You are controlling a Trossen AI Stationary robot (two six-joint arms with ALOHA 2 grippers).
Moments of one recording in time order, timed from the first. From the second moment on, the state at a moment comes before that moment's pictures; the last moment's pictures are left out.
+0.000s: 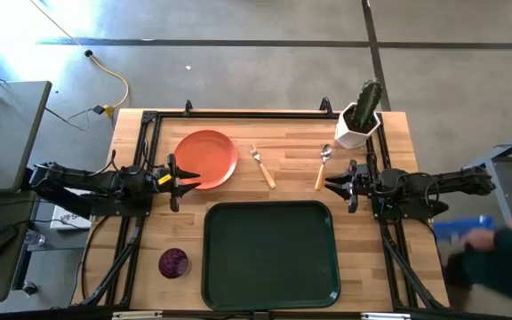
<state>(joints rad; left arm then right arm) -0.10 0.19 0.01 0.09 -0.28 0.03 0.10 0.15 0.01 0.05 0.25 0.34</state>
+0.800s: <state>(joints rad) -0.10 0.19 0.01 0.13 -0.27 0.00 0.10 0.15 0.01 0.05 0.25 0.34</state>
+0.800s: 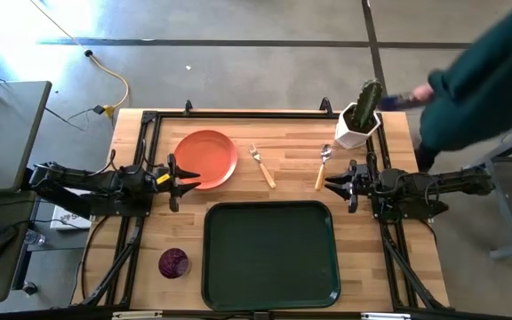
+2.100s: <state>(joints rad) -0.10 0.19 0.08 0.77 -0.44 0.03 0.10 0.15 0.01 0.07 0.42 0.60</state>
